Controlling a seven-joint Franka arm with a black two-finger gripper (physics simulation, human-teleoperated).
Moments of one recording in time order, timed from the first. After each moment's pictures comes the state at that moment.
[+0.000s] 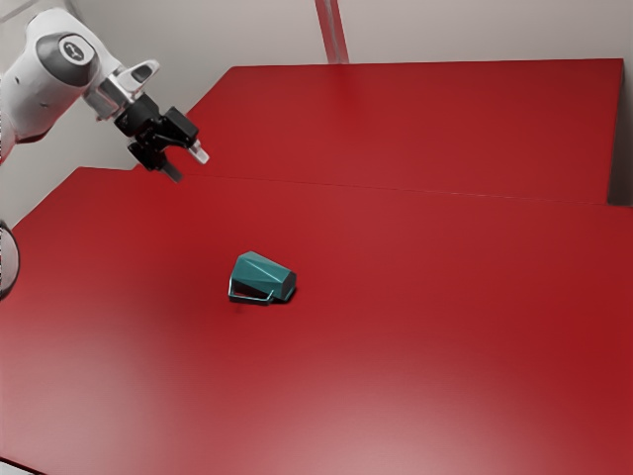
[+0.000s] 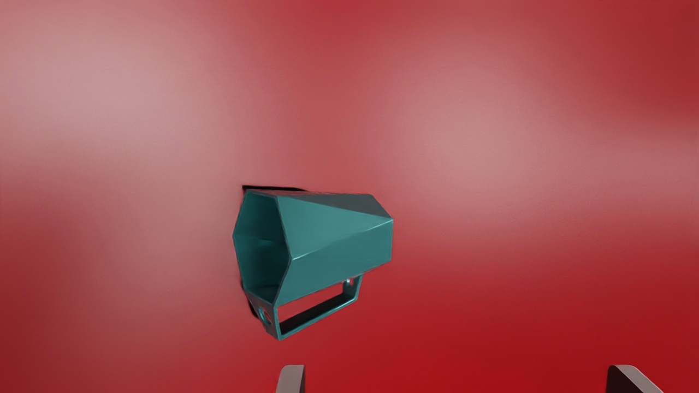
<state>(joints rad) 0.18 0.29 0.15 -1.46 -0.56 1.56 0.39</state>
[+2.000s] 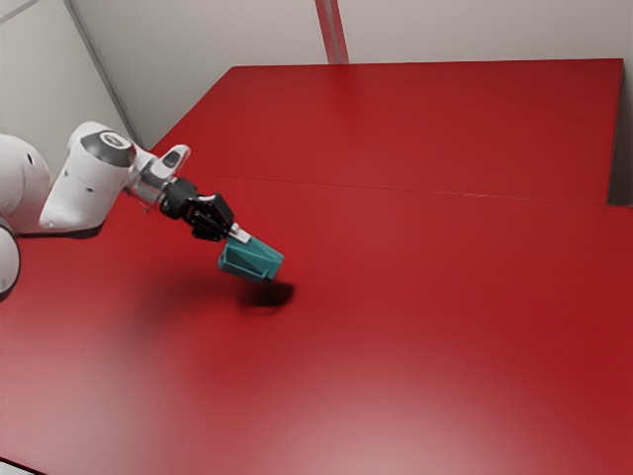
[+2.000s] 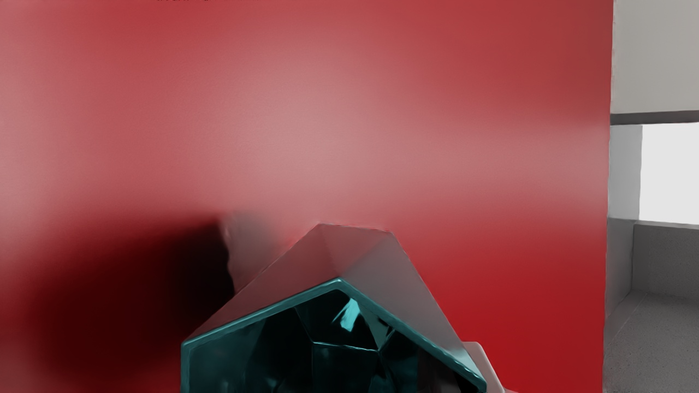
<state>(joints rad) 0.18 0.29 0.11 -1.85 -0.87 1.75 0.67</state>
